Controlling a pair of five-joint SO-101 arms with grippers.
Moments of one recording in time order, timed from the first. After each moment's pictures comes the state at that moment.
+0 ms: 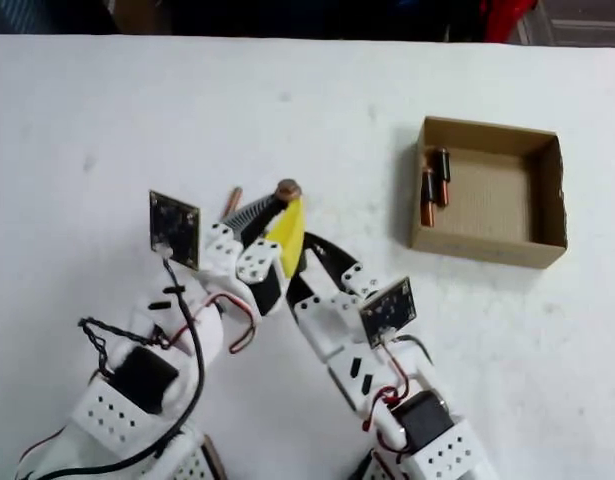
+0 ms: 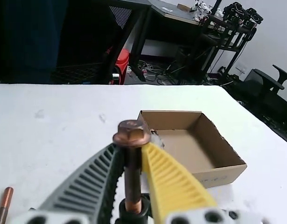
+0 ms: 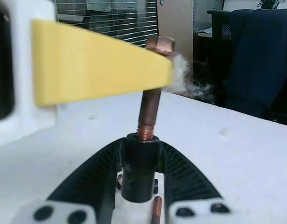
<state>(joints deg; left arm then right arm) 27.0 -71.2 69.3 21.0 19.4 -36.3 -102.3 96.4 17.1 1.8</state>
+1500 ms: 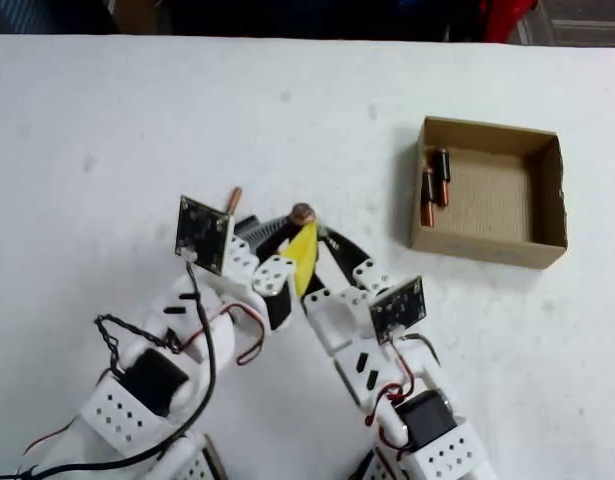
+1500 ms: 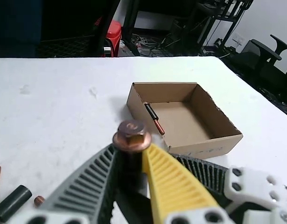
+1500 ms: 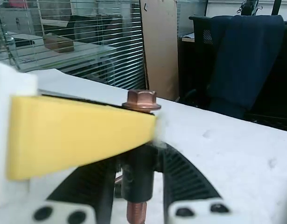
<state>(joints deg) 30.8 -71.1 71.5 23.8 19.1 -31.3 -102.4 96.4 16.4 1.8</state>
